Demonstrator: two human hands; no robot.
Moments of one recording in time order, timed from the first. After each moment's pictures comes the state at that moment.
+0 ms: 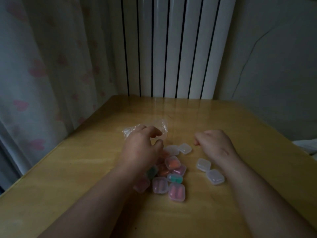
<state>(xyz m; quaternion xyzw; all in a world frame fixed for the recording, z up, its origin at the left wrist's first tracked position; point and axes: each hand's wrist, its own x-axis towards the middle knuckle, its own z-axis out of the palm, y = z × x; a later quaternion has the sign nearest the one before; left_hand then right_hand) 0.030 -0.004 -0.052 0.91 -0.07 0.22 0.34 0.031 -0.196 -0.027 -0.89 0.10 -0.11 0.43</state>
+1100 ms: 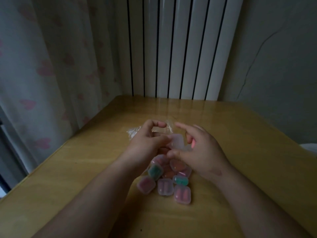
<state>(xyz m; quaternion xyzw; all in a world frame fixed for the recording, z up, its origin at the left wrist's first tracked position) 0.018 0.000 -0.032 0.64 -0.09 -0.03 0.76 0.007 -0.162 -0.028 -0.90 -0.15 -0.16 0.38</state>
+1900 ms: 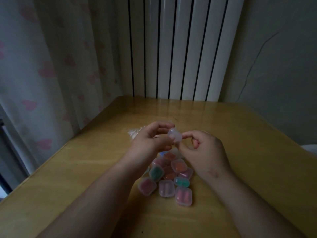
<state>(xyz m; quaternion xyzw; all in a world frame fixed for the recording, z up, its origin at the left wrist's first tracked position) 0.022 0.003 -0.037 0.68 -0.14 -0.01 0.72 0.009 -0.159 -0.040 -0.88 -0.09 -0.26 0.39</state>
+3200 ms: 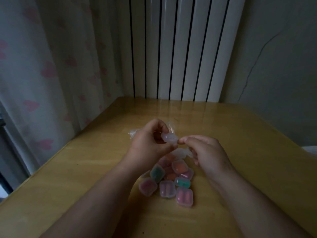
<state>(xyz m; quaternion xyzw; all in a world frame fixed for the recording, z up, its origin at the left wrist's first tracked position) 0.020 0.003 -0.036 0.80 -0.15 0.12 0.57 0.010 -0.159 -0.034 -0.77 -0.02 -0.07 0.63</state>
